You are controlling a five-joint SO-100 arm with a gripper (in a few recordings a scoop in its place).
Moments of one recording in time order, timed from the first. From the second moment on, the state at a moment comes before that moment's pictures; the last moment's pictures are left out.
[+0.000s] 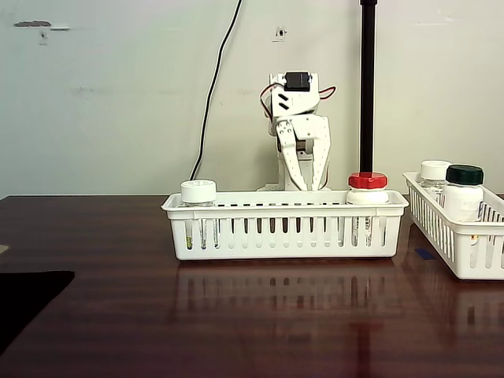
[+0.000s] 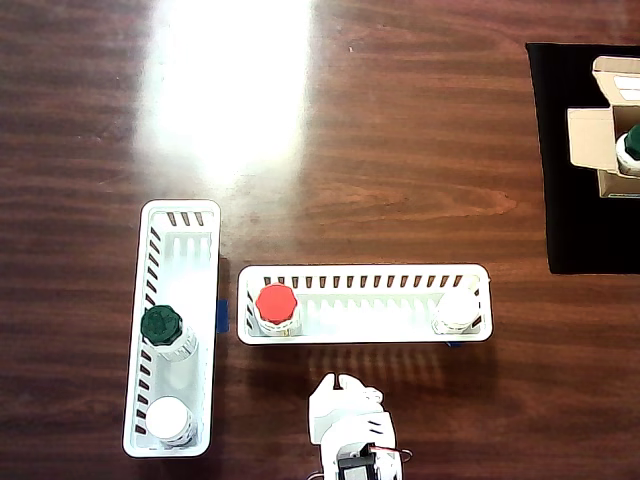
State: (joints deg) arm -1.3 192.1 167.8 62.7 96.2
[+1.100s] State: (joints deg) arm -17.5 192.1 169.5 64.7 51.5
